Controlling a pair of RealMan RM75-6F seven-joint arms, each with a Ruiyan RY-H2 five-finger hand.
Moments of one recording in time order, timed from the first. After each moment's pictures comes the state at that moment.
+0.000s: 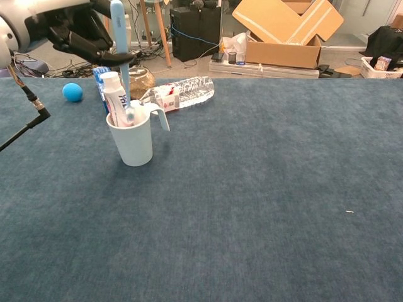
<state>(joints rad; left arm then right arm) -0.72 -1.34 -0.27 -1.76 1.22 1.11 -0.02 0.06 -0.97 0.13 -1.61 -1.34 1.39 0.23</state>
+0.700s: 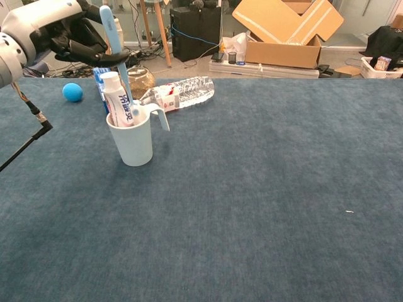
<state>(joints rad) -0.70 -1.46 -0.28 -1.57 1.25 1.14 -0.16 0.05 -0.97 0.13 -1.61 -1.34 1.39 0.24</state>
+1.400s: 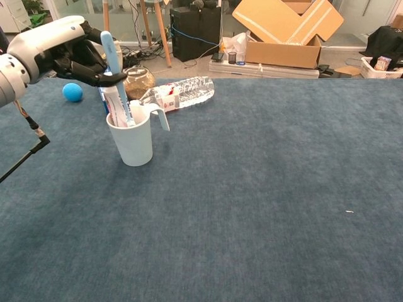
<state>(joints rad) -0.69 -1.49 -0.26 -1.50 1.28 1.12 -0.19 0.05 -0.96 0.13 -1.61 -1.33 1.39 0.24</state>
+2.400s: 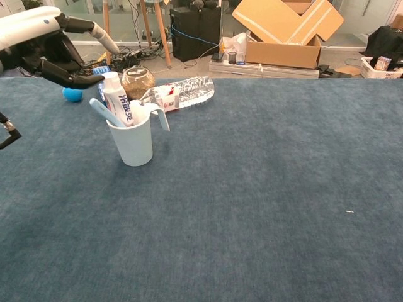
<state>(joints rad) -0.62 -1.36 -0.21 -1.66 1.32 1.17 -0.04 0.05 -0.97 0.13 -1.61 -1.34 1.39 0.23</state>
